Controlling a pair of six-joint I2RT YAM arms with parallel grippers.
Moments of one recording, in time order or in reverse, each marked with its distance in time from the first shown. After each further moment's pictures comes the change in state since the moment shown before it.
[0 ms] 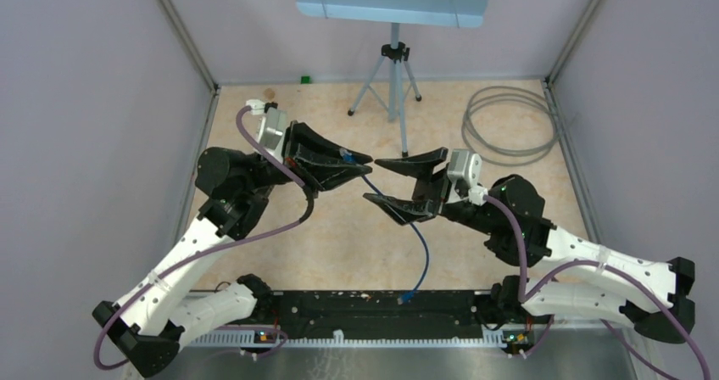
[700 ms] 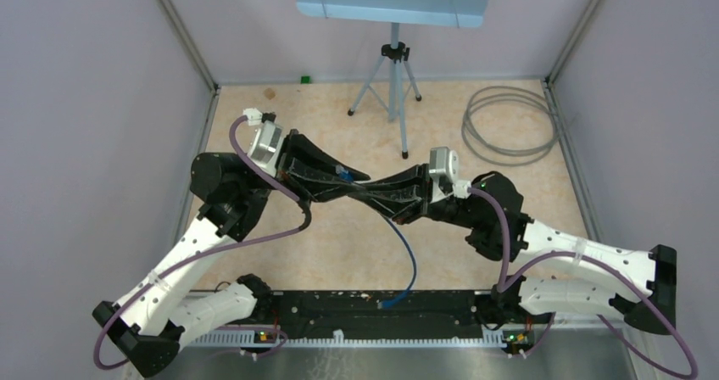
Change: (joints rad) left arm 0.000 -0.002 0.000 0.127 0.192 -0.051; right arm 0.000 0.117 0.000 0.154 -0.150 0.141
